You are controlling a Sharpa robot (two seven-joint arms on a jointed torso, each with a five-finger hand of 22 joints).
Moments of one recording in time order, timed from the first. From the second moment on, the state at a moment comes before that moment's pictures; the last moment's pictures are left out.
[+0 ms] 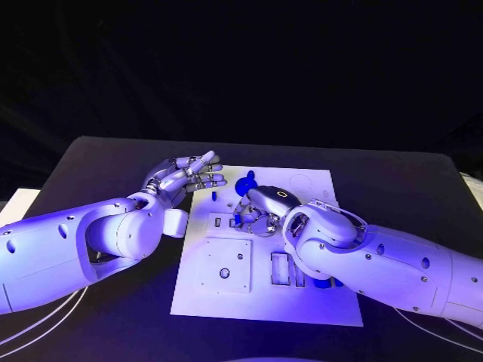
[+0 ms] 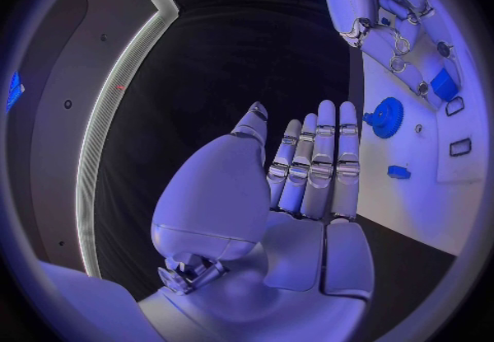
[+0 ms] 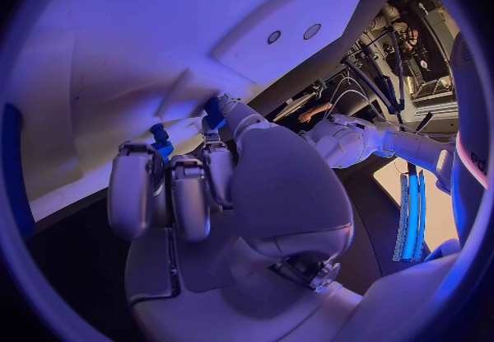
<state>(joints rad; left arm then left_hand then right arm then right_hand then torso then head) 1.15 -0.93 -0.04 1.67 0.15 -0.35 0.45 1.40 0.02 0.00 0.19 0.11 0.97 0.23 0.08 0.07 1.06 0.17 0.09 0.07 1.13 0.12 0.17 0.21 0.17 0.95 0.23 0.28 0.11 1.01 -0.58 0.07 1.56 -1.64 -0.30 -0.31 1.37 -0.02 0.26 0.07 0.17 1.11 0.11 0.09 0.12 1.45 0.01 1.25 1.42 1.47 -0.06 1.55 1.31 0.08 1.42 0.05 1.41 1.20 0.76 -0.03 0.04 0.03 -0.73</state>
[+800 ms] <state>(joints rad) 1.15 -0.93 -0.04 1.67 0.15 -0.34 0.45 1.40 0.02 0.00 0.18 0.11 0.97 0.23 0.08 0.07 1.06 0.17 0.09 0.07 1.13 0.12 0.17 0.21 0.17 0.95 0.23 0.28 0.11 1.01 -0.59 0.07 1.58 -1.68 -0.25 -0.34 1.30 -0.07 0.24 0.08 0.18 1.10 0.12 0.07 0.11 1.42 0.03 1.17 1.31 1.46 -0.05 1.54 1.31 0.08 1.42 0.06 1.40 1.19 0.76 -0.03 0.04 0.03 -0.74</state>
